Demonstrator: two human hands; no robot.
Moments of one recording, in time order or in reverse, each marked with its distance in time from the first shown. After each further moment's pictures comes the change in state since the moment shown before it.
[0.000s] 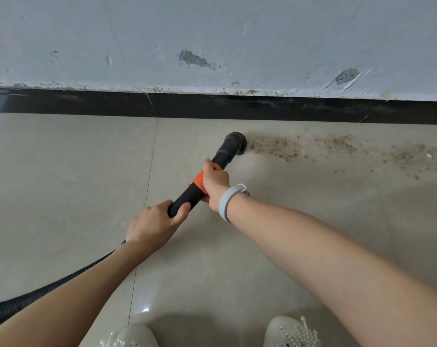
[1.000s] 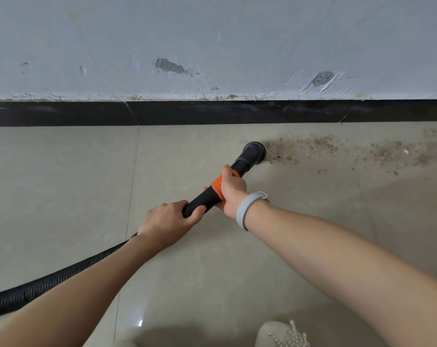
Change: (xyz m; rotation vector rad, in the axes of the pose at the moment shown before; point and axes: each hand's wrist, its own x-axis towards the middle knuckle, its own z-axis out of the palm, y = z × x) left_hand 0.017 0.050 0.010 0.067 -0.079 0.185; right_hand 0.000 -0.013 -0.061 0.141 0.132 0.045
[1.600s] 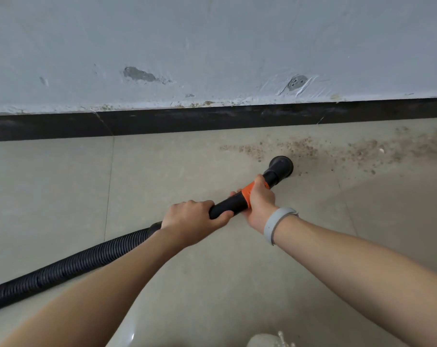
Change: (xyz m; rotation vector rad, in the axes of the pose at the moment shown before) left_hand 0.028 0.075 0.009 0.194 -0.122 0.213; right_hand 0.003 -0.025 -0.080 0.286 0.158 -0.040
